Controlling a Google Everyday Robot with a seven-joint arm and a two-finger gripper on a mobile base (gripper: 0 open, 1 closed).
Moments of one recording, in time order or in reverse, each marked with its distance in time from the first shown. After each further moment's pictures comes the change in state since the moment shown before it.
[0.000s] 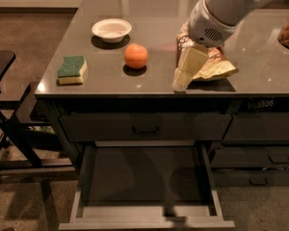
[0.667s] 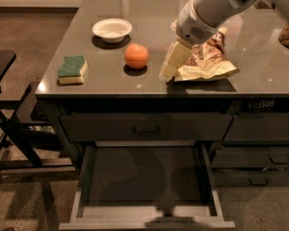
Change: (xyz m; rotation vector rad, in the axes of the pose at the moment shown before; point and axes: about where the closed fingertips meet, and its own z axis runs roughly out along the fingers) arm -0.016 -0.043 0.036 0.013 -0.113 0.034
